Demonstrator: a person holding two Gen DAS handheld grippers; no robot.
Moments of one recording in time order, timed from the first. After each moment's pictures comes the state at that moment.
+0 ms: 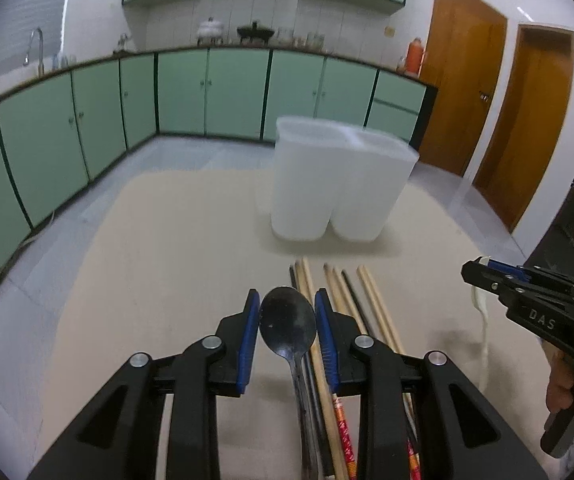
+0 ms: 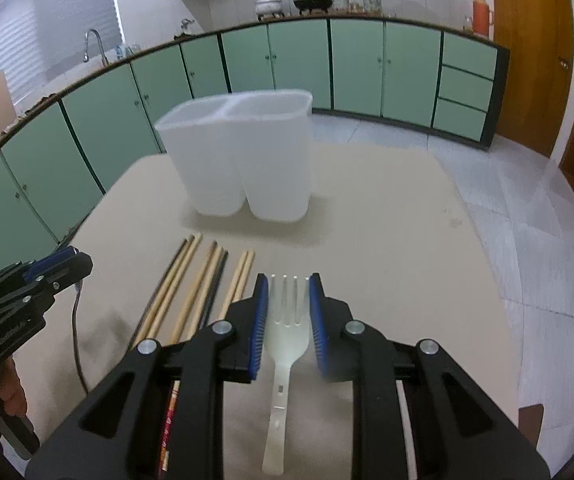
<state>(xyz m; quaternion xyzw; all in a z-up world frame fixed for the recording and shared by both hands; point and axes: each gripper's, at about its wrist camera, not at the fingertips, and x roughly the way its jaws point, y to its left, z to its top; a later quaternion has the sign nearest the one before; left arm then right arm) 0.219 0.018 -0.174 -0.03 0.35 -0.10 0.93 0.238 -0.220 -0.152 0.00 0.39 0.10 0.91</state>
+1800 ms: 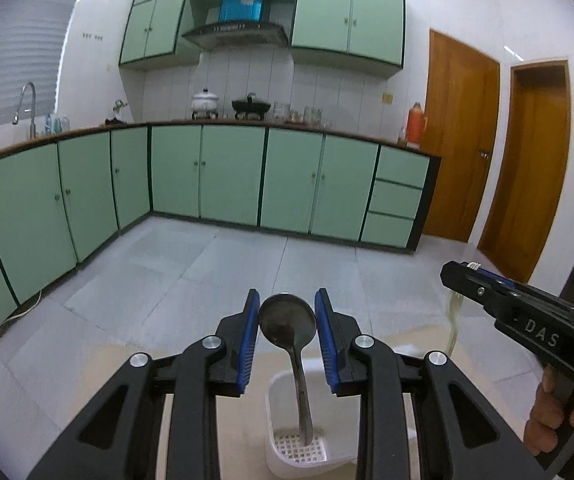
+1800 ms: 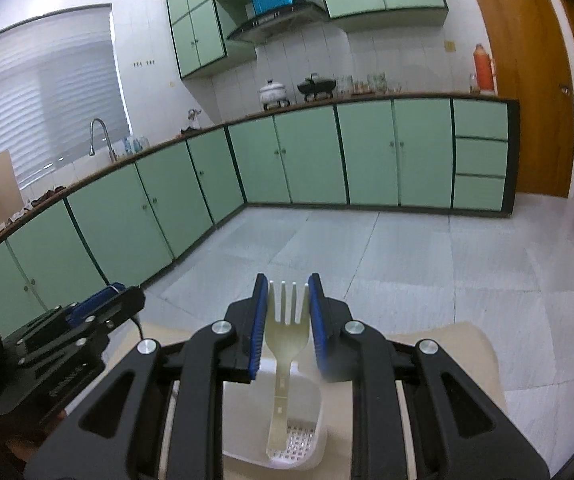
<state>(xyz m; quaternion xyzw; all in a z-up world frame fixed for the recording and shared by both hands) 0.406 -0.011 -0.103 -0.03 0.23 -0.10 0.97 0.422 -0.221 -0.076 0.06 0.26 0.12 0.96</state>
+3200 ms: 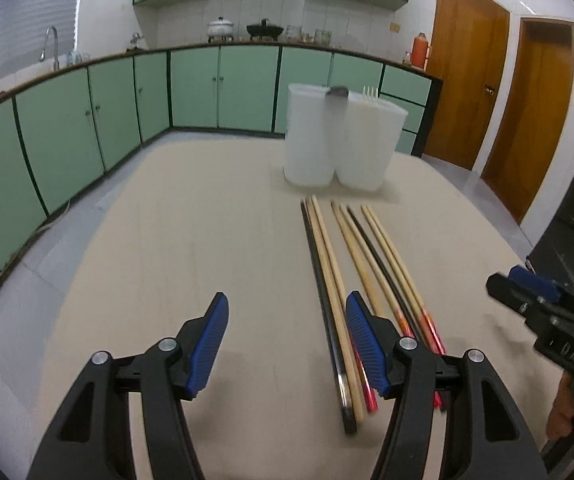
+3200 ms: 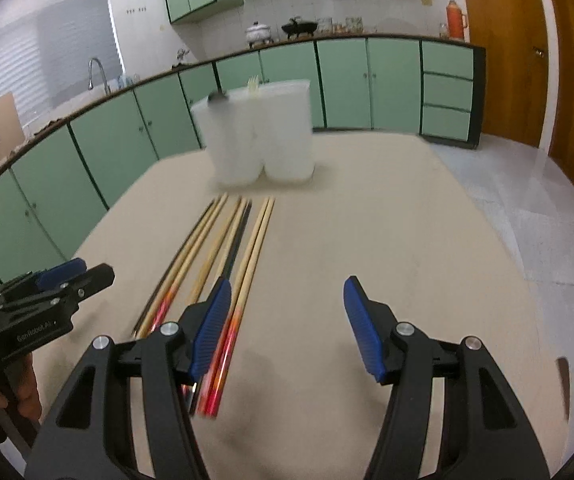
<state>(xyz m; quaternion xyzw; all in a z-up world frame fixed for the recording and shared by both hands) 0.154 0.026 -0.209 -0.02 0.36 -0.08 0.93 0.129 -0.213 -0.192 0.04 0.36 0.09 0.93</state>
